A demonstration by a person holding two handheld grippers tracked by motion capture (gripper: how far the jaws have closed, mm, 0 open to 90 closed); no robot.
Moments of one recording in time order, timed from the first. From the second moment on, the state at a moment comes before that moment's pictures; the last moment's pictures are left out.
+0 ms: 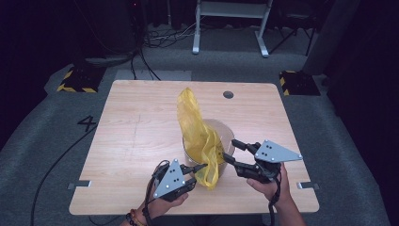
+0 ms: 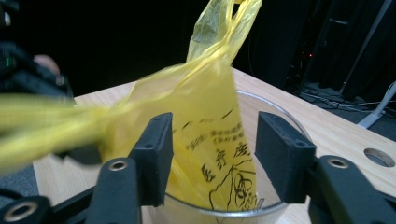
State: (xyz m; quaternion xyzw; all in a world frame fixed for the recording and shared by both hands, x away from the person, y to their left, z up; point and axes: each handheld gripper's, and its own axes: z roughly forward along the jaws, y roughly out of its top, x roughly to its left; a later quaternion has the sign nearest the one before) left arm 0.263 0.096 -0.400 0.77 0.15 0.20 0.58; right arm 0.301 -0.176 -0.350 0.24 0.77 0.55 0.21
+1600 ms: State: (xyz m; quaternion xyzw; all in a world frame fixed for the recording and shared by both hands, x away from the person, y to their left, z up) left arm 0.256 0.089 -0.430 0.80 0.15 0.21 0.54; right arm 0.267 -0.153 -0.394 0.21 0.80 0.53 0.18
